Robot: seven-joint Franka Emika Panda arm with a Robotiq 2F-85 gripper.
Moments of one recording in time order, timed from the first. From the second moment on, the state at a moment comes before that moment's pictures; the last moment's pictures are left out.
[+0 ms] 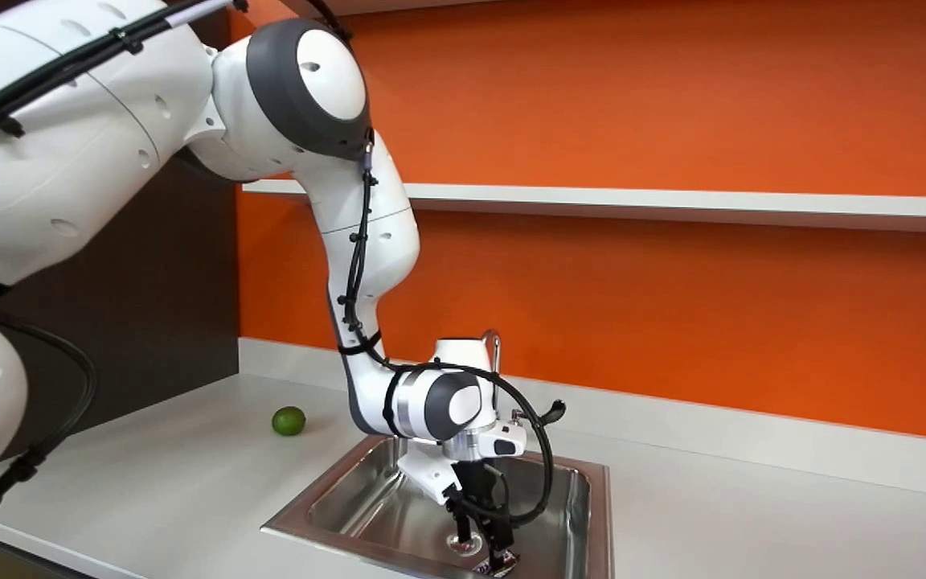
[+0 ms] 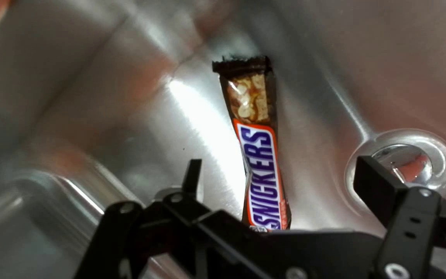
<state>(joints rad) -0.08 0.74 -0.30 -2.13 -0.01 2.83 0.37</state>
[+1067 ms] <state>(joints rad) -0.08 0.79 -0.29 -2.09 0.01 2.83 0.35</state>
